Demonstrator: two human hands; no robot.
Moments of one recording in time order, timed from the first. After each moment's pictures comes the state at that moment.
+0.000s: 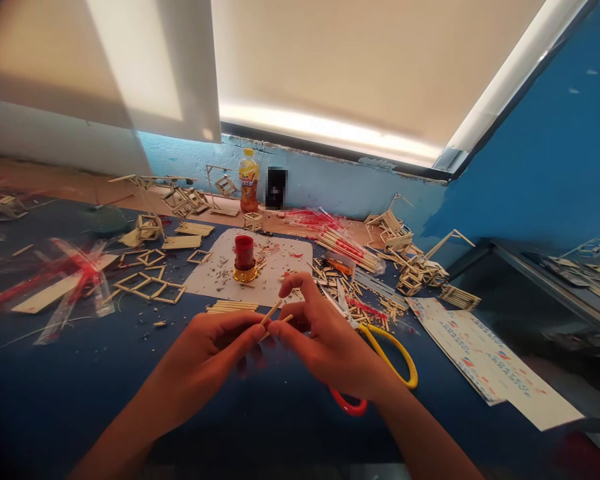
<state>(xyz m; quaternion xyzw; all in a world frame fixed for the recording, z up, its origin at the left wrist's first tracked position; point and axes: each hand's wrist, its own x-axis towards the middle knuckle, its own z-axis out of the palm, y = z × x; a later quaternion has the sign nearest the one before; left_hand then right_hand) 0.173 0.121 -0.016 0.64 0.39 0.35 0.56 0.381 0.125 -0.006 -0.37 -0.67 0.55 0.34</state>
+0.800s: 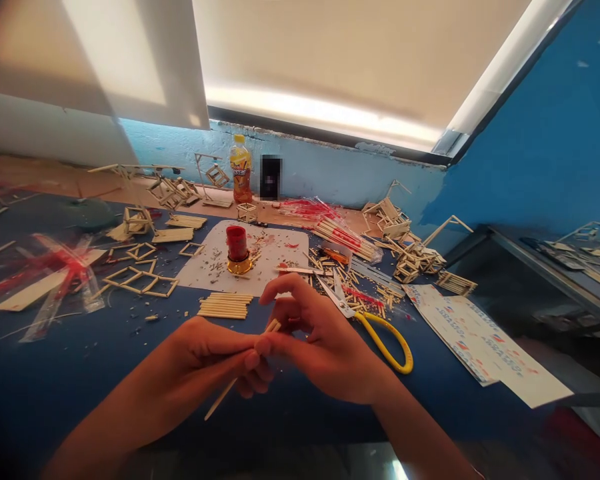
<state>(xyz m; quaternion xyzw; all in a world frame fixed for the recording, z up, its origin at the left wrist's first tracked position) 0.165 0.113 -0.014 0.66 0.29 0.27 0.64 0.384 0.114 -0.008 -0.31 -0.65 0.58 0.40</state>
